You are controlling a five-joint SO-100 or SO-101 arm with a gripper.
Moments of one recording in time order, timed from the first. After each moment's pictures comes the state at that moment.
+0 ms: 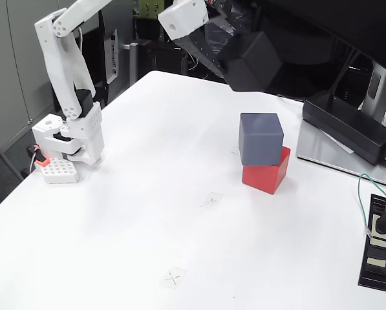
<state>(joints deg) -13.1 107.8 72.3 89.5 -59.1</state>
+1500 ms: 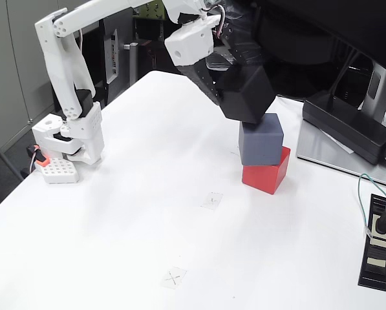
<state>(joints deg) -14.2 107.8 84.8 84.3 -59.1</state>
